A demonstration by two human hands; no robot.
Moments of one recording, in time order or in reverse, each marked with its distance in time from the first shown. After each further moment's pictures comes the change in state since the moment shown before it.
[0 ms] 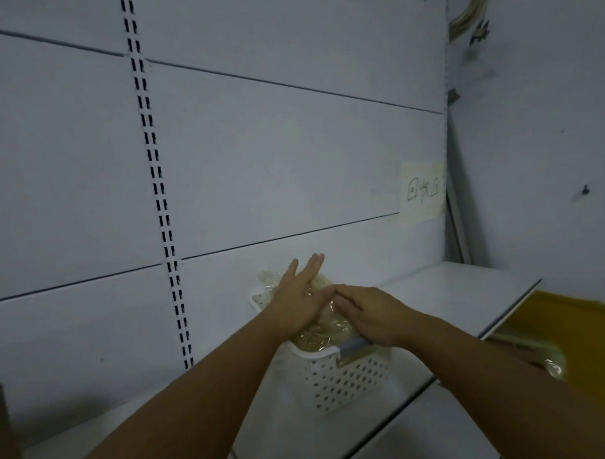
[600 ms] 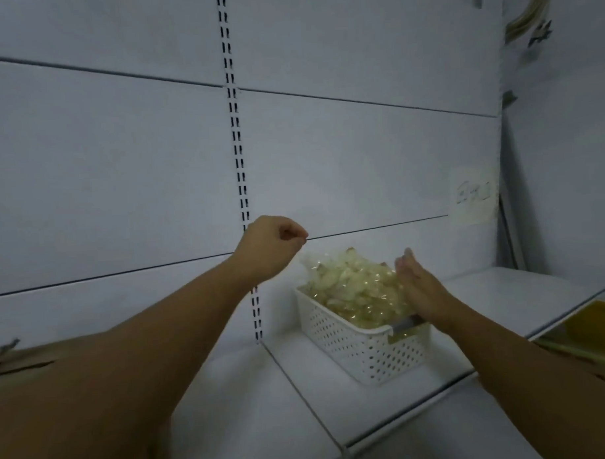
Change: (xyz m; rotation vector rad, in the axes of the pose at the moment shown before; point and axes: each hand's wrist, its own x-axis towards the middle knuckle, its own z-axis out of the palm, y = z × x) left_hand -0.080 0.034 -0.147 0.081 0.356 -0.012; right_hand -0.009 -0.038 0.001 0.455 0.235 0.289
